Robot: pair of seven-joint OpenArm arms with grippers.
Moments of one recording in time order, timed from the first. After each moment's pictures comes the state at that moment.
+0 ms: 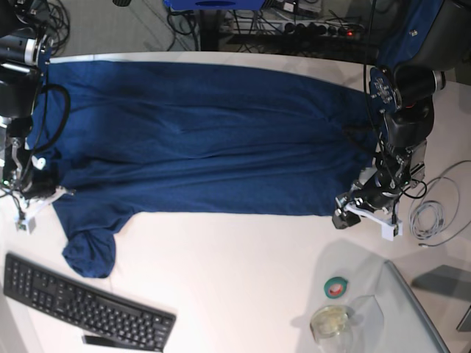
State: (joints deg) left arm -27.4 -15.9 -22.3 22.0 -9.5 -28.3 12.1; right arm 15.8 16.5 16.3 50.2 9.7 15.3 -39.0
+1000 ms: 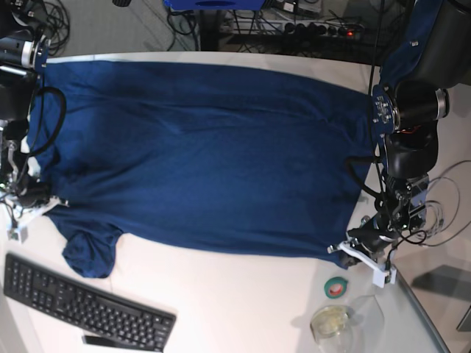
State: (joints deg) left arm -34.0 -15.4 -13.0 28.5 -9.7 -27.4 15.4; right arm 16.4 17.5 16.3 50.2 9.7 15.3 -31.6
